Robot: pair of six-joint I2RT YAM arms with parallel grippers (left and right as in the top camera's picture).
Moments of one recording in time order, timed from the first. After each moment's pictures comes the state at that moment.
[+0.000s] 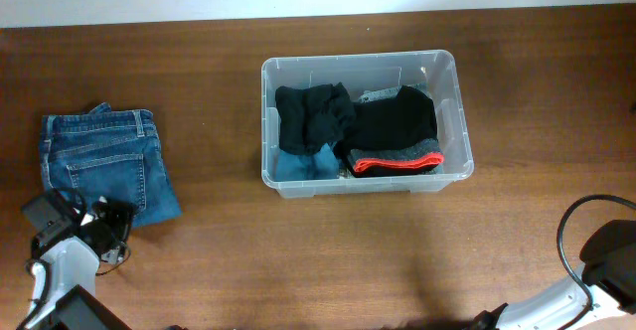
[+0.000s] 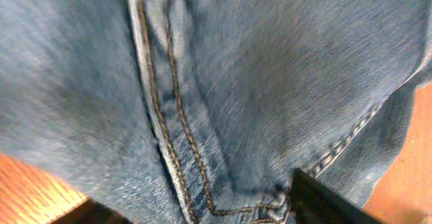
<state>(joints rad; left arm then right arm) 0.69 1.46 0.67 -0.37 0.27 -0.61 -0.77 1.96 2.34 -1.64 -0.17 -0.09</state>
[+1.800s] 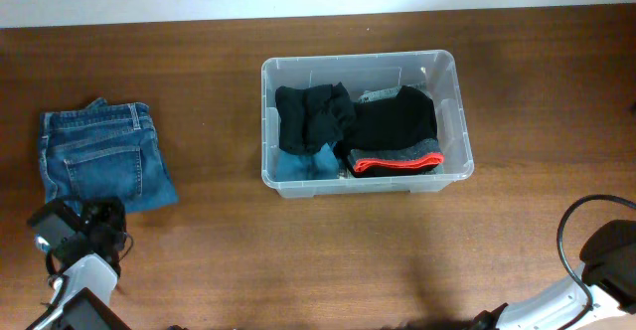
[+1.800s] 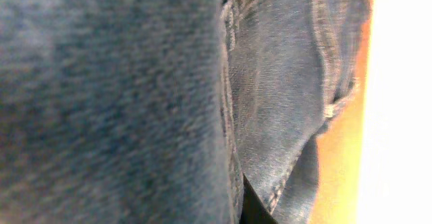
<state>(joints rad) 0.69 1.44 0.49 0.13 0.31 -0.94 -0.77 1.96 2.34 -1.64 -0.17 -0.09</state>
